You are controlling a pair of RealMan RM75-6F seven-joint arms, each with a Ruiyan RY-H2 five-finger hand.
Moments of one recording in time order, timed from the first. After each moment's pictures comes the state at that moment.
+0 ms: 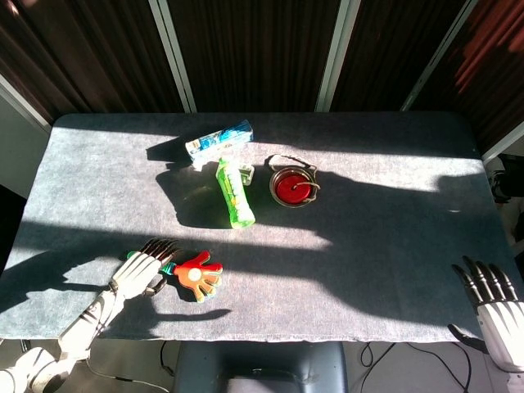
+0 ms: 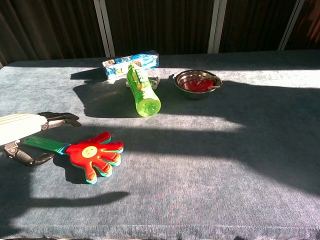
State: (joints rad) left arm -0.52 -1.45 0.02 -1.27 1.62 1.00 -0.11; right arm -0.07 -0.99 -0.06 -1.68 -1.72 1.61 -0.09
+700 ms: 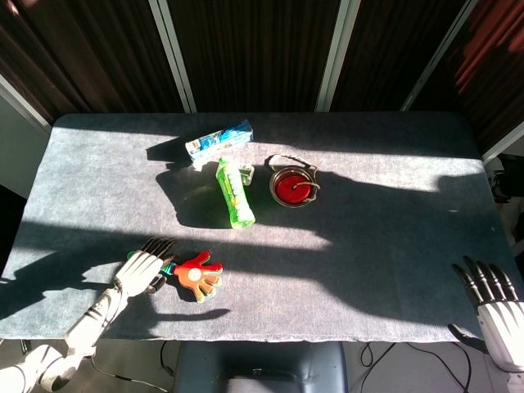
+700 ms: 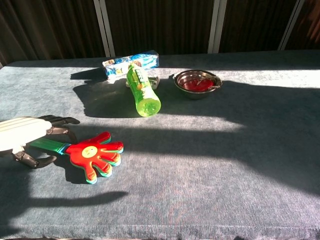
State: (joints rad) left arm -0.54 -1.50 0.03 -1.21 1.57 0.98 -0.04; right arm -0.08 -0.99 -0.06 -1.69 -1.72 1.61 -0.08
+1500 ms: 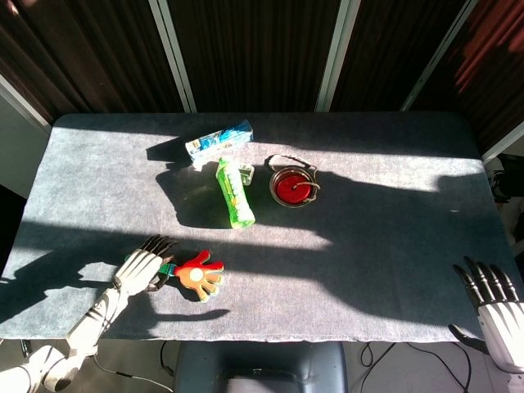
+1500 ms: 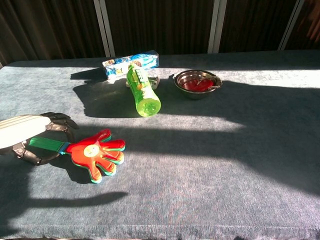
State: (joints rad) left arm -0.53 -1.55 0.04 -1.14 1.59 1.06 -0.16; right arm -0.08 -0.99 -0.06 -1.68 -1.72 1.61 -0.09
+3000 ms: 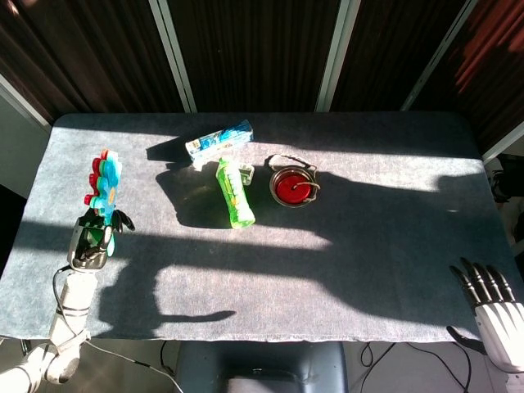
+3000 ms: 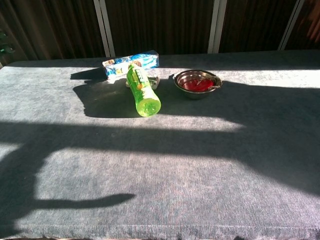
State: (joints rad) left arm -0.47 -1.57 -0.11 -1.08 1.54 1.55 -1.79; right arm -0.07 -0.98 -0.06 -1.69 -1.72 1.60 -0.09
